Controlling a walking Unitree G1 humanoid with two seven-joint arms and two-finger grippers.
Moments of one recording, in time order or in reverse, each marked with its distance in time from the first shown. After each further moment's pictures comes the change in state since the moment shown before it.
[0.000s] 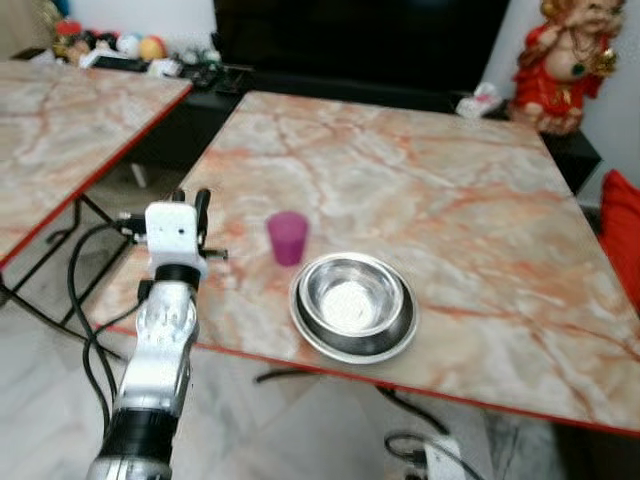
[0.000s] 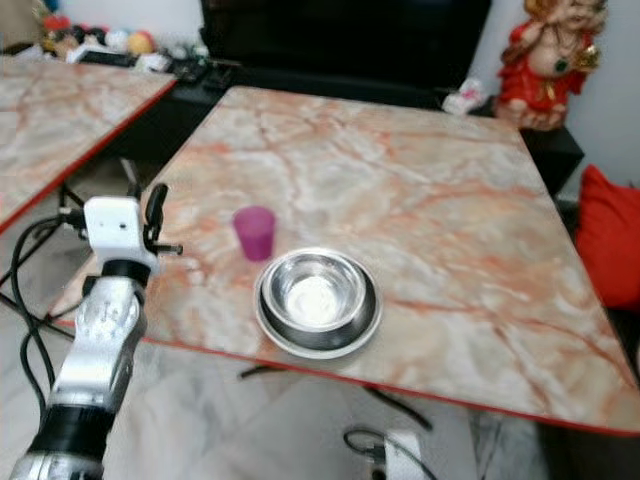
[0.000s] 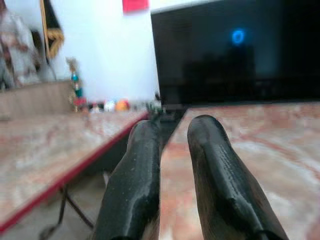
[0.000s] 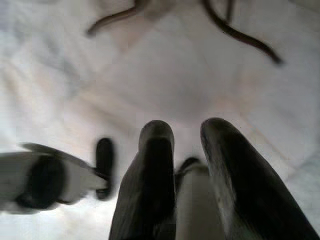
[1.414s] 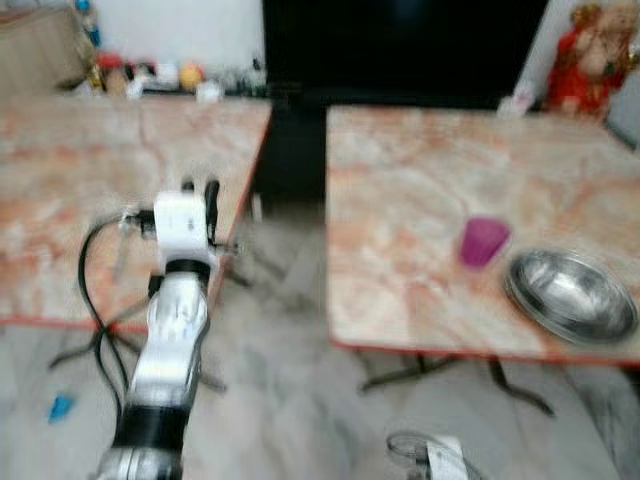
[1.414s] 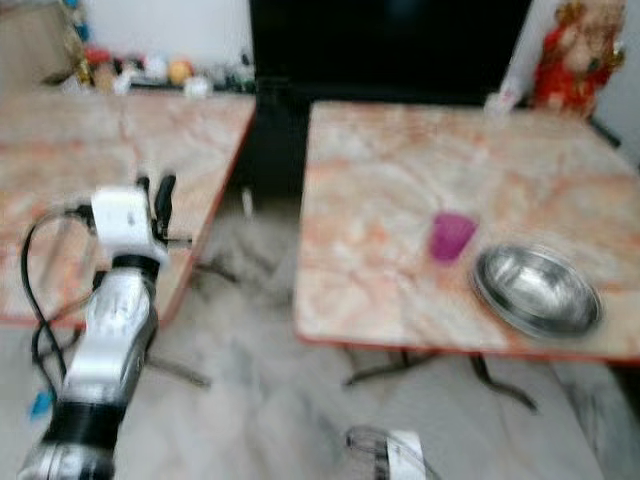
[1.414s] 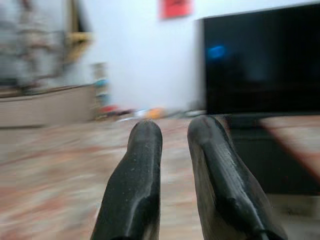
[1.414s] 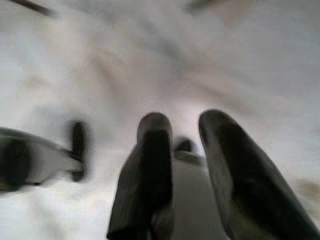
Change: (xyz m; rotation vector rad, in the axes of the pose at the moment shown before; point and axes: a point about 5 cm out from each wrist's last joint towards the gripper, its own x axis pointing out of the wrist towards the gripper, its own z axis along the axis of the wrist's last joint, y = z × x) left arm 0.000 -0.001 0.004 -0.009 -0.012 0.018; right arm -0.002 -0.008 -0.007 -0.013 0.021 -0.007
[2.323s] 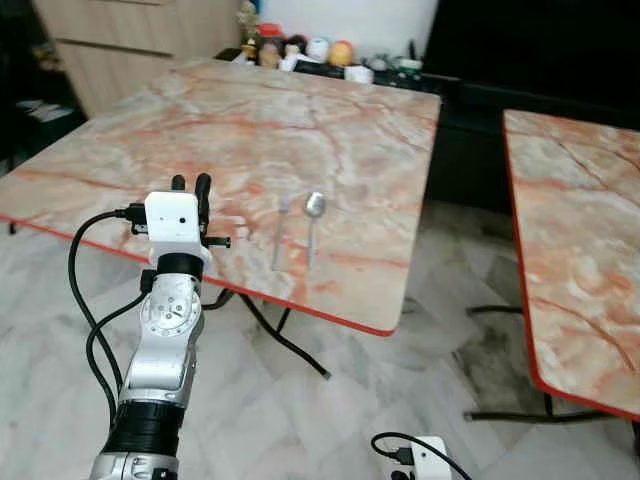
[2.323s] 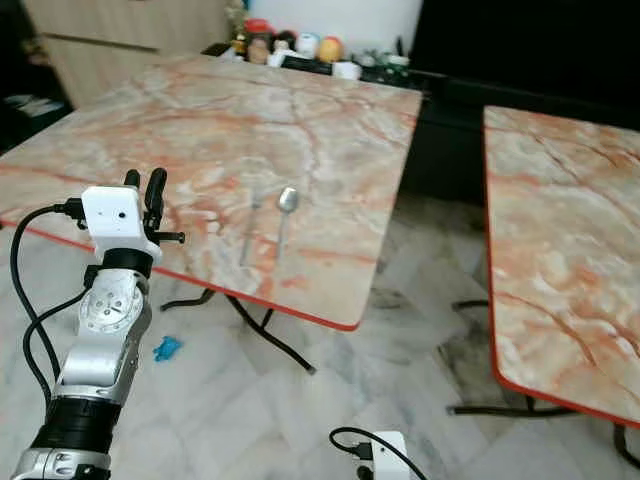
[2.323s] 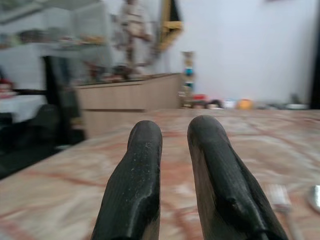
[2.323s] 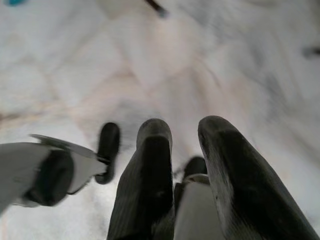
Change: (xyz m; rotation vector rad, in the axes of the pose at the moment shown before) left arm 0.004 -0.009 0.007 -0.021 -0.027 -0.012; right arm 0.003 0.013 0.008 -0.013 -0.018 0.022
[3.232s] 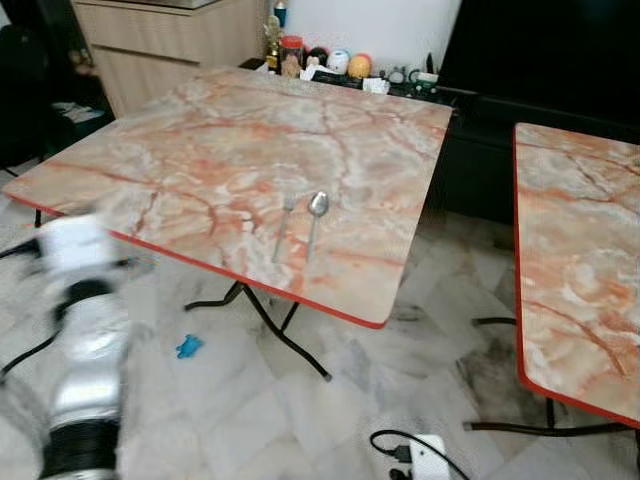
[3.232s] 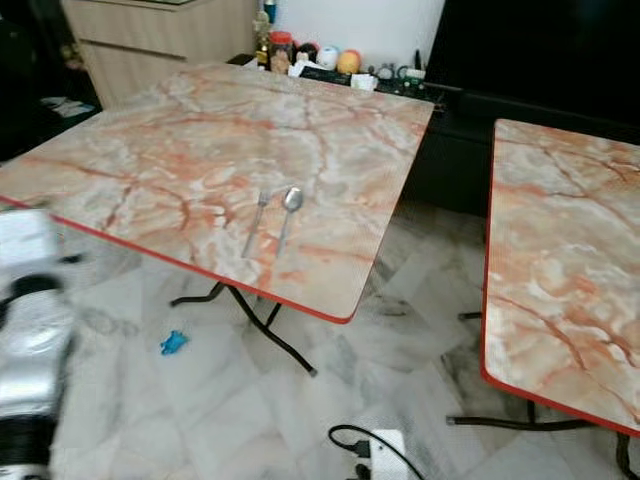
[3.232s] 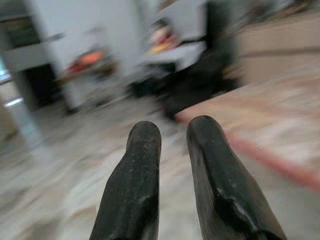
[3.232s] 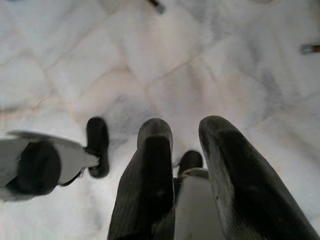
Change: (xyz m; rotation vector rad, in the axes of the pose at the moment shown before) left arm -0.044 0.134 -0.045 0.306 0.252 0.618; right arm 0.000 0.006 -0.003 0.016 0.007 -0.010
